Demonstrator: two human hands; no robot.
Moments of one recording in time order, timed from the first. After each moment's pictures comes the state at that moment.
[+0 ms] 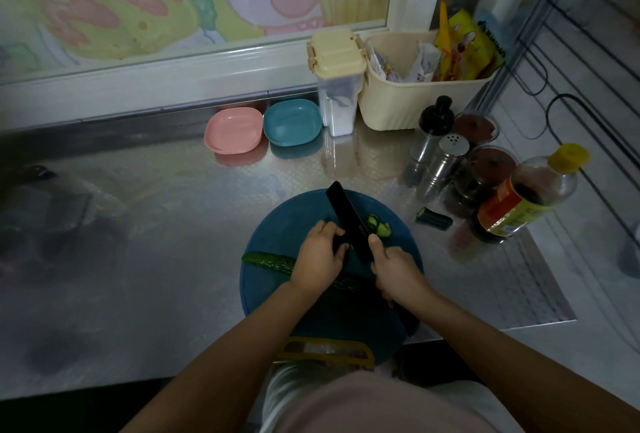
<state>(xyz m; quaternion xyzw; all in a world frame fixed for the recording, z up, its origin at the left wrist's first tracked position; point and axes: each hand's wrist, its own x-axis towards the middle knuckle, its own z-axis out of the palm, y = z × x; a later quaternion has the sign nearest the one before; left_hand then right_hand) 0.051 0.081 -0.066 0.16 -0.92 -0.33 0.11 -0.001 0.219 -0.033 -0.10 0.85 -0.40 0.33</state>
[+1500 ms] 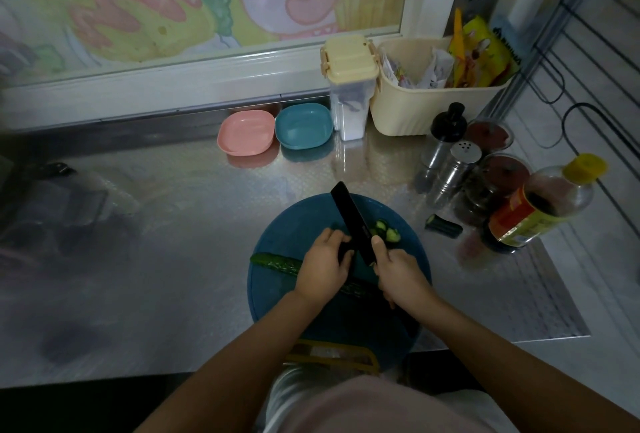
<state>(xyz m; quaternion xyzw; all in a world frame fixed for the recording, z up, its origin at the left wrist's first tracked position) 0.062 0.084 -0.065 0.17 -0.92 -0.32 0.12 -0.002 0.213 -0.035 -0.12 0.86 -0.40 0.31</state>
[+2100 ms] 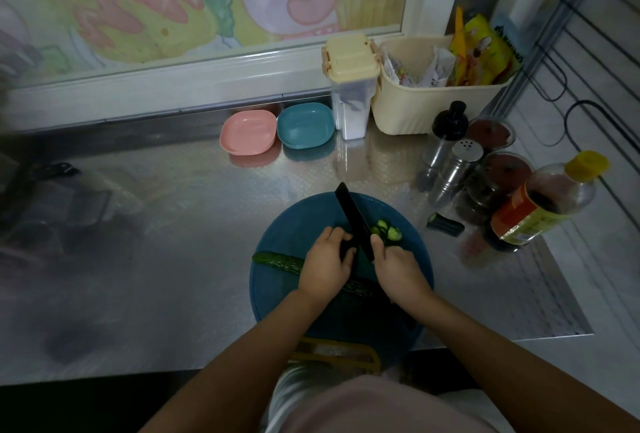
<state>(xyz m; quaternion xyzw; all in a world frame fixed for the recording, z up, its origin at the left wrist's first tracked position) 0.060 0.087 -0.064 0.19 -0.92 -0.32 0.12 -0.007 0.206 -0.050 -0.15 0.89 -0.34 0.27</state>
